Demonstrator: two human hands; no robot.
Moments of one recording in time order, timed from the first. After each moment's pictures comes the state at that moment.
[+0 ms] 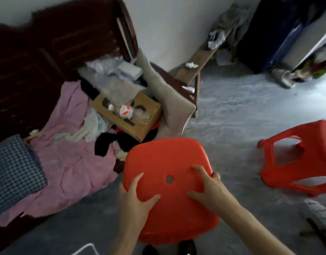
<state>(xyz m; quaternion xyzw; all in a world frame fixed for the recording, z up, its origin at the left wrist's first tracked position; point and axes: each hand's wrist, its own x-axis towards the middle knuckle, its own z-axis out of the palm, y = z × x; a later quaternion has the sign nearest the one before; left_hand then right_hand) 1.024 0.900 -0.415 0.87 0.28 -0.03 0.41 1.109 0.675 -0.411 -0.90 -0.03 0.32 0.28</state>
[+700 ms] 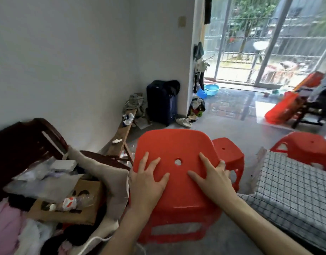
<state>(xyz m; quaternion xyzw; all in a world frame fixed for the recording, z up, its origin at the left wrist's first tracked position) 1.104 0.714 -0.160 0.96 -0.14 0.05 0.25 1.032 0.515 -0.151 -0.93 0.27 -0.03 0.26</state>
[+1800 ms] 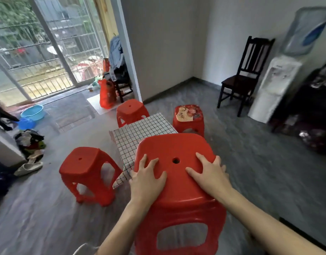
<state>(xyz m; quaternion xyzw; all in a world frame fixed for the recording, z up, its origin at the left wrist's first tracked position) 0.803 0.441 -0.160 0.77 -0.59 -0.18 0.17 0.604 0.408 -0.169 -0.63 0.73 -0.11 0.23</state>
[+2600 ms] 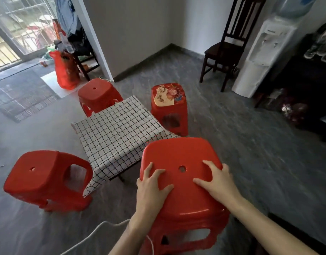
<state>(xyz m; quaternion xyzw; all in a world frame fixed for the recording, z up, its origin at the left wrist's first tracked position) 0.746 0.272 -0.286 0.70 -0.62 -0.31 0.16 0.523 0.266 -0.265 -0.54 0.76 -0.10 0.34</state>
